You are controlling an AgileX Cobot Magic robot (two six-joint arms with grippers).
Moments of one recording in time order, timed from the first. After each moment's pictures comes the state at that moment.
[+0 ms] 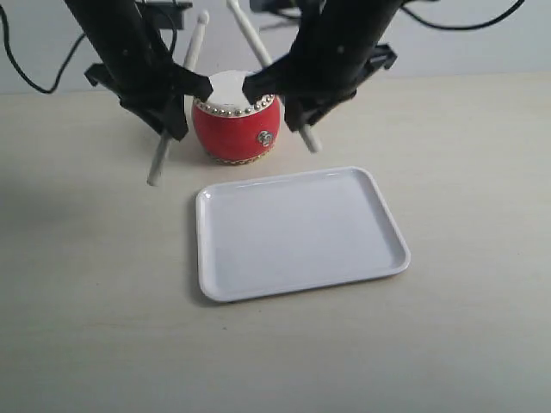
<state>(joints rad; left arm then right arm) -0.37 2.17 -1.89 -0.20 1.22 0.17 0.56 1.89 -1.62 0.12 1.01 -0.01</state>
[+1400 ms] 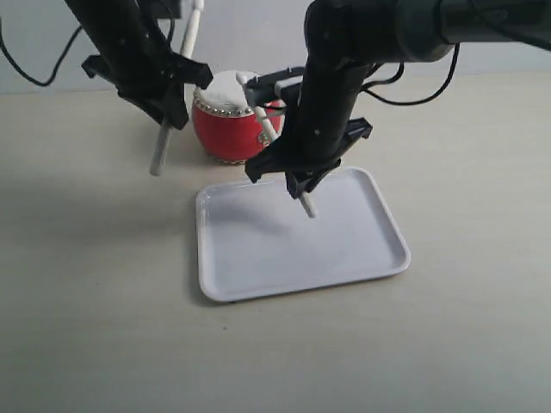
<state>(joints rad) -0.37 2.11 -1.88 -0.21 1.22 0.16 0.56 2.16 -1.62 0.08 0.93 -0.01</state>
